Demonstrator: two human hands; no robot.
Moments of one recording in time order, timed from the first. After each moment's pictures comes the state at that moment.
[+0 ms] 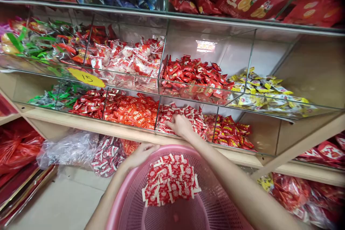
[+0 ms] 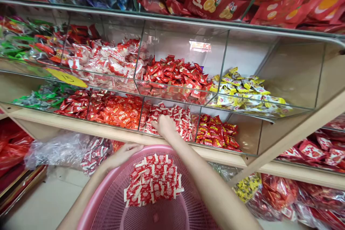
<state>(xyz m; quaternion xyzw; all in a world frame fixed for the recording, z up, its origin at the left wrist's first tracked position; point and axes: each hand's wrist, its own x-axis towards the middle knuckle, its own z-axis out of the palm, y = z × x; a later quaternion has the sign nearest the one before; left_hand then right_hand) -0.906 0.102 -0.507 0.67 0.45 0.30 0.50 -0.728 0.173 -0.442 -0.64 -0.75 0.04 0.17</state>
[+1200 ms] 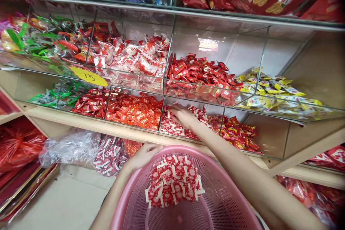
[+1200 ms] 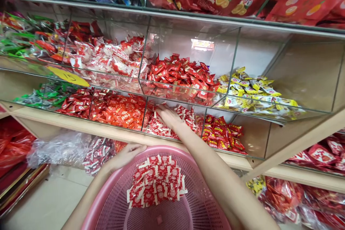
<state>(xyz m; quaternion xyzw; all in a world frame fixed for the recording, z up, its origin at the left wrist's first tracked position) -0.906 0.104 -0.509 0.68 0.47 0.31 0.47 -0.715 0.209 -0.425 -0.38 -0.91 -0.11 0.12</state>
